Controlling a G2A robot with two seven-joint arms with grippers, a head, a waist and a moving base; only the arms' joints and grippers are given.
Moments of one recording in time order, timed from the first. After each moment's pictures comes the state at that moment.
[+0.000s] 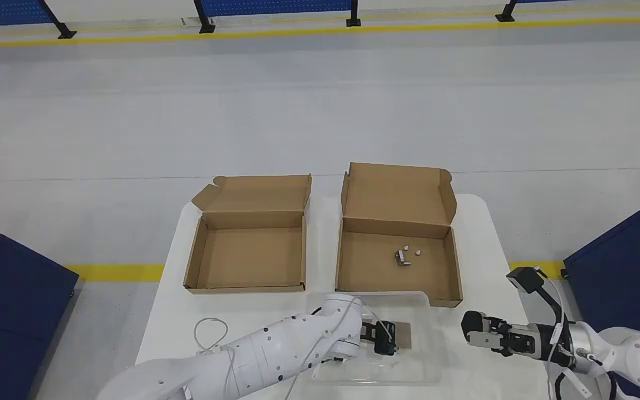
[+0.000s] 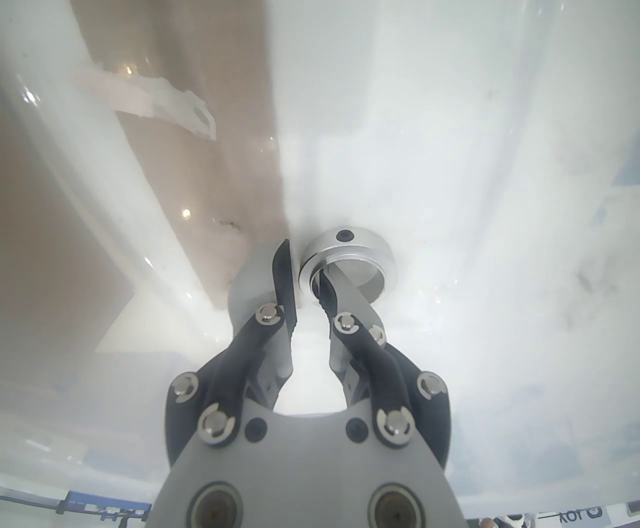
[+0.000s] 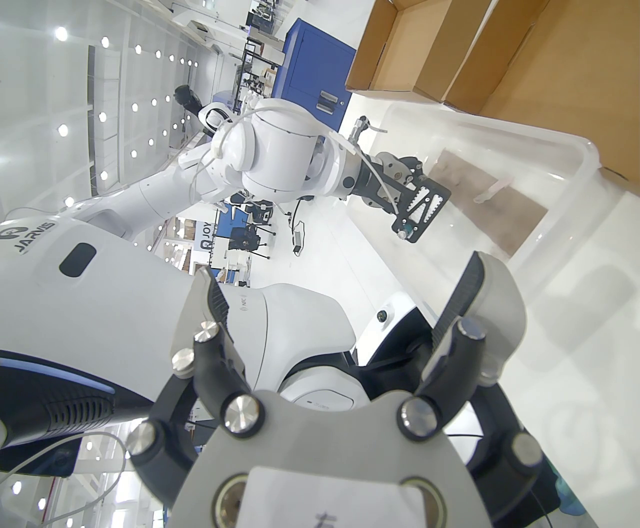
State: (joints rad) left arm 0.70 -1.45 -0.17 -1.31 1.05 -0.55 -1.27; right arm -1.83 -1.00 1.98 -1.89 0.34 -0.35 1.47
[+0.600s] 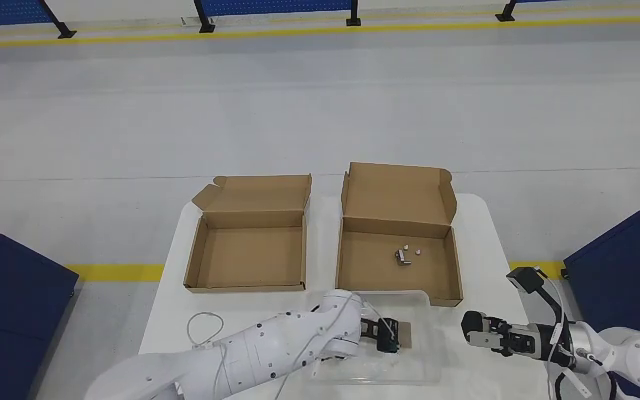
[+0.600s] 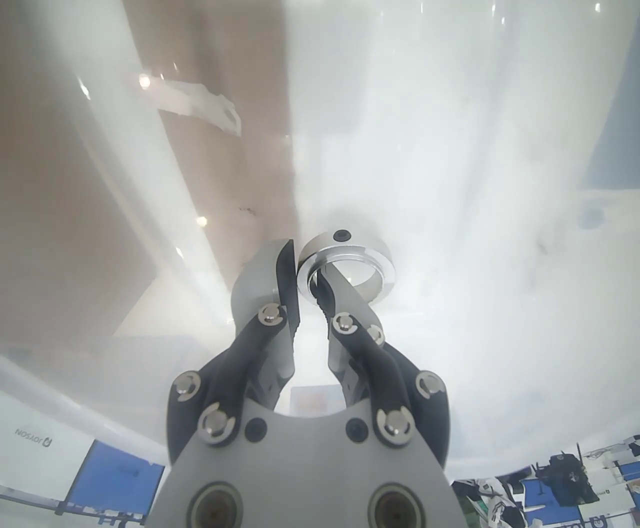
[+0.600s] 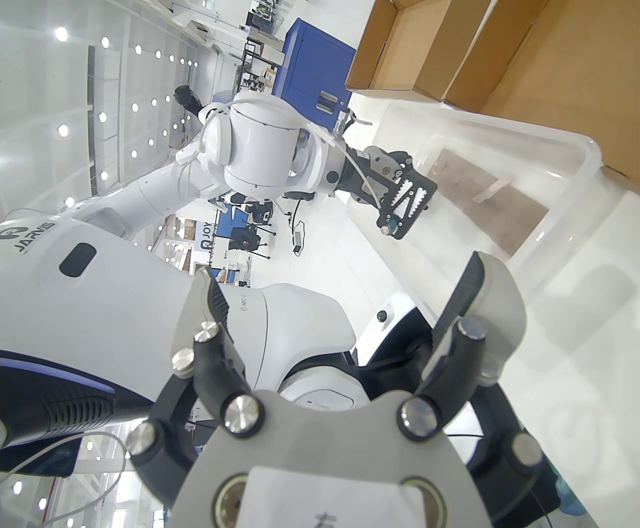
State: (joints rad) left arm 0.66 -1.40 -0.17 -1.43 0.99 -0.52 -1.30; right arm -1.83 -1.00 1.98 -1.89 0.34 -0.35 1.47
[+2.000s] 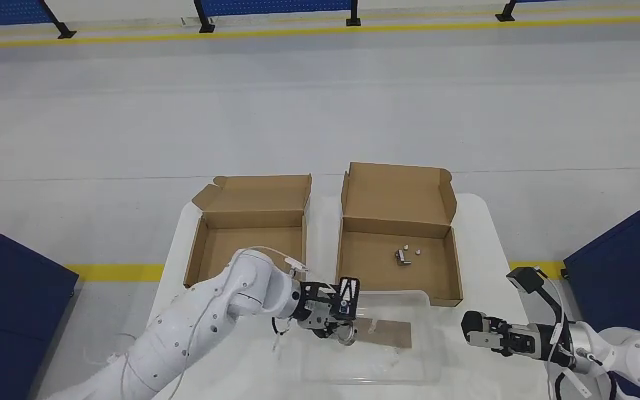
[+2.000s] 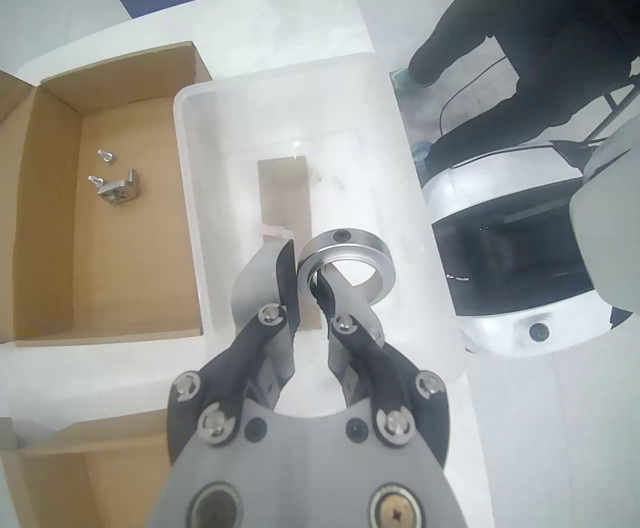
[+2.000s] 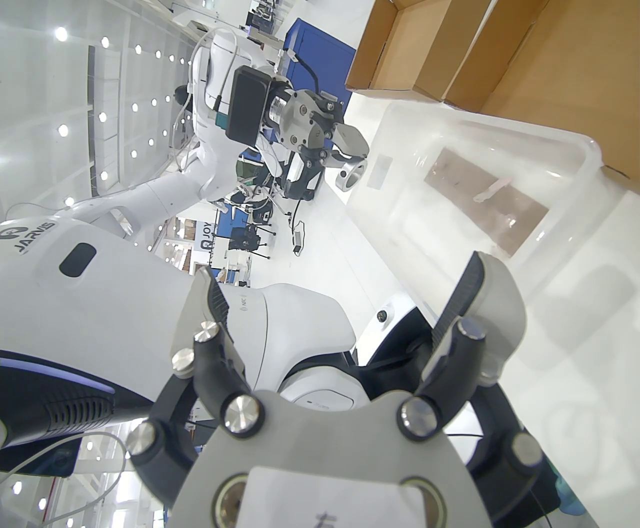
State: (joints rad) left arm 0.81 -1.09 -0.61 -1.58 0.92 -1.01 -0.61; right arm -1.83 -1.00 1.98 -1.89 0.34 -0.35 1.47
